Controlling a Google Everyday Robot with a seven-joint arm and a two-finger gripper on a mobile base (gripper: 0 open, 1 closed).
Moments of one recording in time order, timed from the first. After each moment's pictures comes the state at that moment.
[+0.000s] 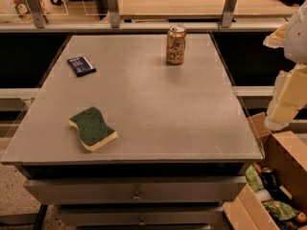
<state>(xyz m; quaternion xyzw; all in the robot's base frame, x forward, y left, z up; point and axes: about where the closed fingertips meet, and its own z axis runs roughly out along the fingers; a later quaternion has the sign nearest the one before) 0.438 -0.217 0.976 -0.60 0.78 -0.03 0.16</state>
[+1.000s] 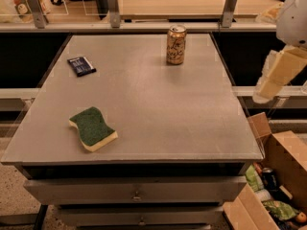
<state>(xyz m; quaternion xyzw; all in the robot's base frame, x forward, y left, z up) 0.494 -0.217 0.988 -0.62 0.75 -0.05 0.24</state>
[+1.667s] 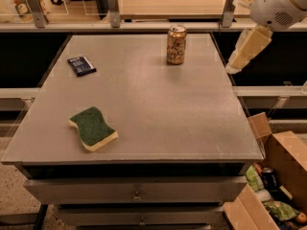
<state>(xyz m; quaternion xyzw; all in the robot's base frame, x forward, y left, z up) 0.589 -0.196 0.988 -0.62 0.72 -0.01 0.33</state>
